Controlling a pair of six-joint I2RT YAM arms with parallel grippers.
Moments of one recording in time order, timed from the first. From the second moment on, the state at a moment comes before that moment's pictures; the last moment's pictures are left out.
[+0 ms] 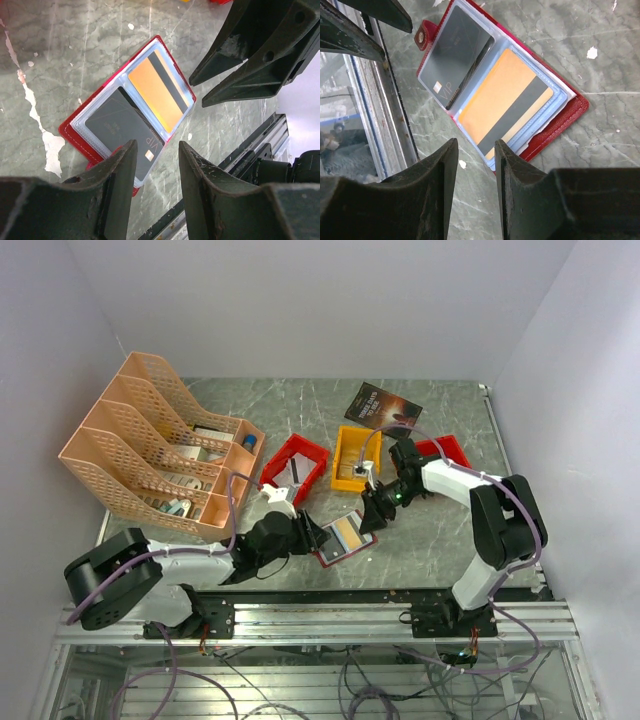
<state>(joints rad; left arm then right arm) -1.00 1.31 0.36 0.53 -0.17 -0.92 0.34 1.70 0.97 -0.67 -0.89 -0.58</state>
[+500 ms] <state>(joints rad) -1.00 1.43 0.37 0.53 -0.15 -0.97 0.35 1.76 0.98 -0.67 -0.84 -0.55</state>
